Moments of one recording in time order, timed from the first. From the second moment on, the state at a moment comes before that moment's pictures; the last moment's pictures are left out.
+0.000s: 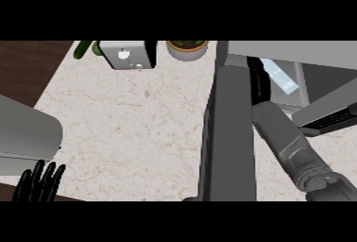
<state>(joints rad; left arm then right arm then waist) 0.51 0.14 0.01 -1.85 0.31 -0.39 -0.49 -1.01 -0.13 -0.06 -0.07 0.20 -0.77 -0.63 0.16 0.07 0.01</state>
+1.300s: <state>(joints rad) 0.62 0.11 -0.01 -1.89 0.26 -0.39 -0.50 -0.69 -0.06 -0.24 -0.16 0.01 -0.28 -1.04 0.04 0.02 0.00</state>
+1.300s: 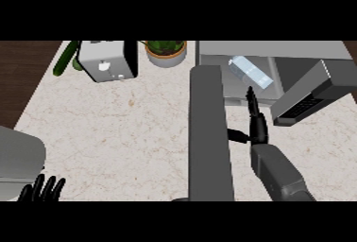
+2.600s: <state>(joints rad) 0.45 0.09 -0.24 -1.76 -0.03 -0.40 -0.41 -0.19 -0.22 -0.20 -0.55 -0.05 0.02 -1.03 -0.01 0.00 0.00</state>
